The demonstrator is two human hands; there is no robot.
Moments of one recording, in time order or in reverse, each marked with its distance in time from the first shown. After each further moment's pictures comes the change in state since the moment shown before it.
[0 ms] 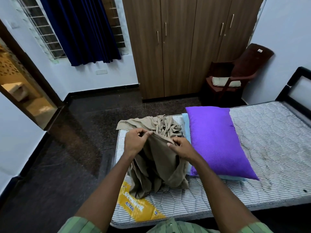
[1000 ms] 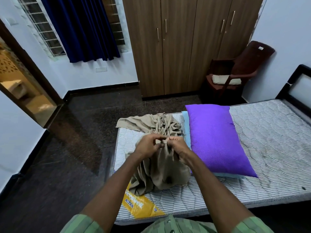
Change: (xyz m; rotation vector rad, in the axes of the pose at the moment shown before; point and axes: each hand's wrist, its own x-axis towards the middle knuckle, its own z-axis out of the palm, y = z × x) left_hand -0.017 0.009 0.031 0.053 -0.448 0.246; right_hand -0.013 -0.041 0.015 0.359 0.011 0.341
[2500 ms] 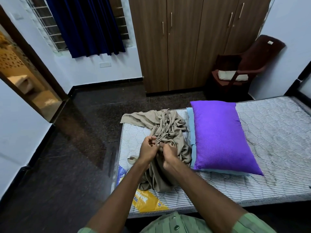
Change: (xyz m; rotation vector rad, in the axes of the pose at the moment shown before) left_hand -0.033 0.002 0.028 -0.725 0.321 -0.654; right_hand -0.011 0.010 0.096 0.621 0.371 0.322
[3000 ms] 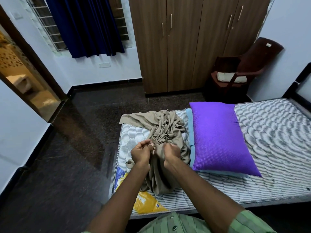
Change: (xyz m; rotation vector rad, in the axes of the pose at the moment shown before) left_hand -0.003 -0.014 -0.001 -0.421 0.314 -0.083; right_hand -0.007 -0.013 -0.006 -0.146 0.205 -0.062
